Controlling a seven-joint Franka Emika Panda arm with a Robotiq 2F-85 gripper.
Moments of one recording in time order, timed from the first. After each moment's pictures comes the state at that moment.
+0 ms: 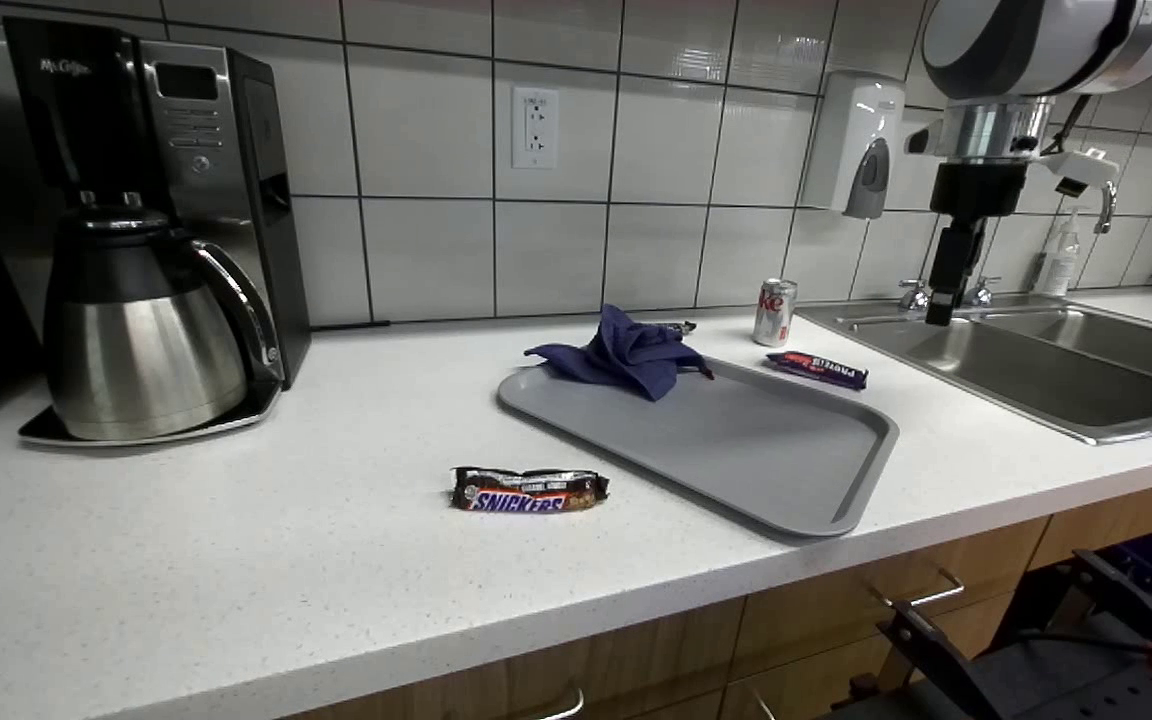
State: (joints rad) arm -0.09 0.01 -0.29 -2.44 -0.11 2.45 -0.89
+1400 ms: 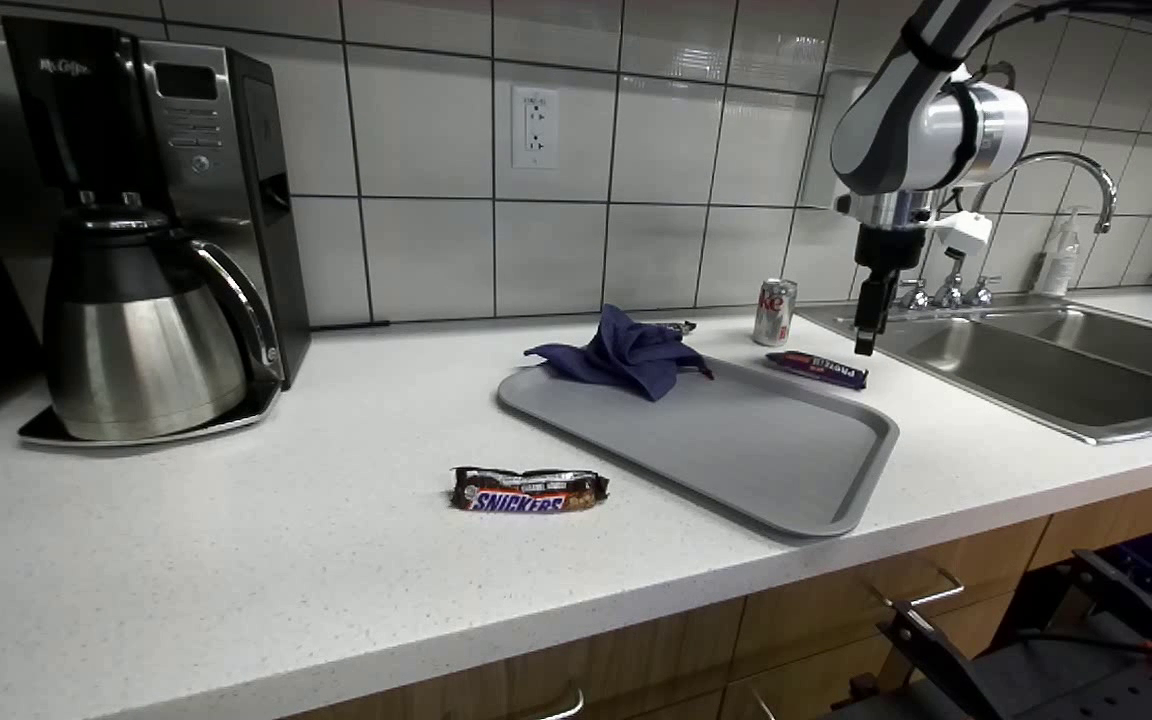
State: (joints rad) arm -0.21 0.43 -0.14 -2.09 -0.09 2.56 -0.94
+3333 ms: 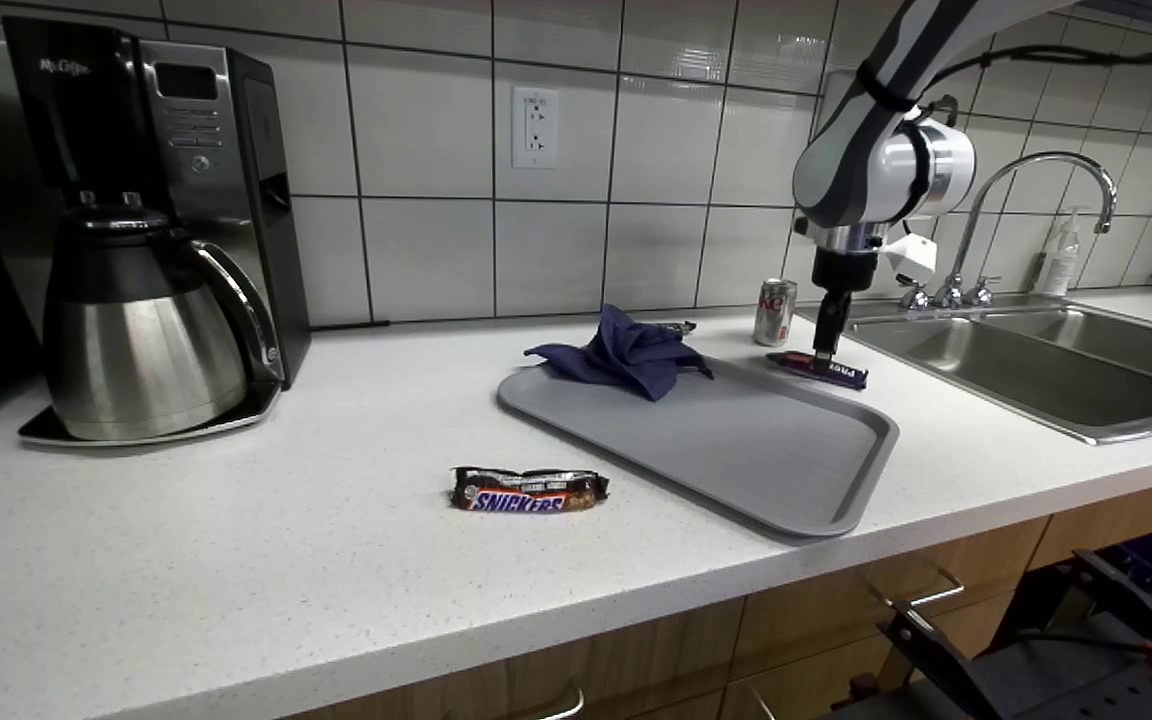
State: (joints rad) arm -0.21 0.54 -0.08 -2.03 -0.11 2.64 -0.94
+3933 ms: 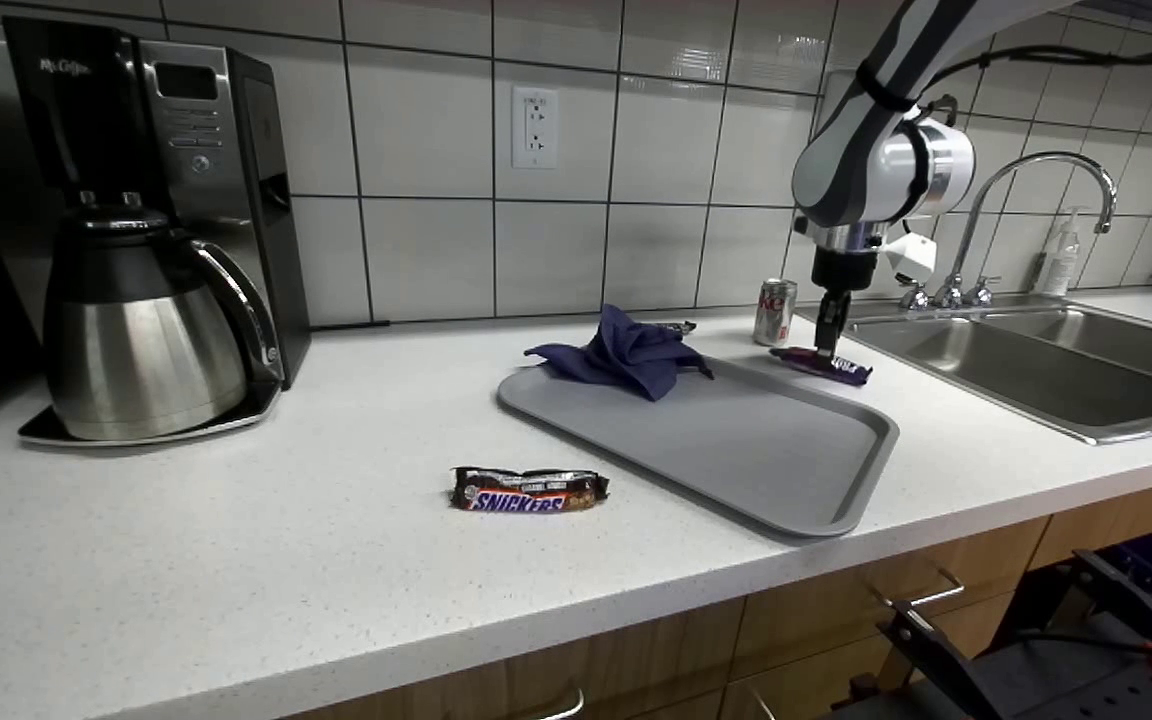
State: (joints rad) arm -0.21 0.54 -0.08 -2.02 -0.11 2.64 -0.94
